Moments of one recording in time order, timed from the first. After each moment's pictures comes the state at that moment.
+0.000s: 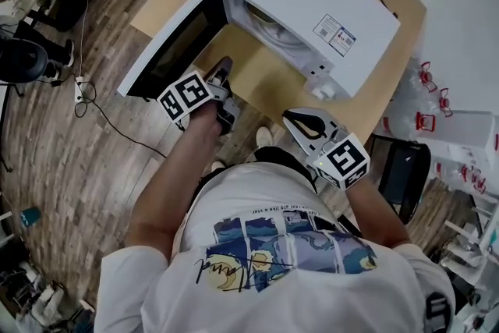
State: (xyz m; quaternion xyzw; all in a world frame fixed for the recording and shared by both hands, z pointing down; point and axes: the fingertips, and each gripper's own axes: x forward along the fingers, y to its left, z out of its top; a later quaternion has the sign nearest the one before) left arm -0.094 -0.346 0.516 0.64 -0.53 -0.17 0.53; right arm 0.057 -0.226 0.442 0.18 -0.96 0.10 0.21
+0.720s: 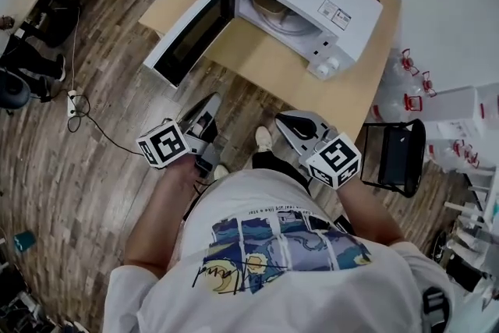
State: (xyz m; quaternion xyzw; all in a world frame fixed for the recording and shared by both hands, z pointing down) left arm -0.142 -0.162 0.444 0.75 -0.40 -0.19 0.49; right arm -0.006 -0.120 0.428 0.23 -0.95 0.10 0.20
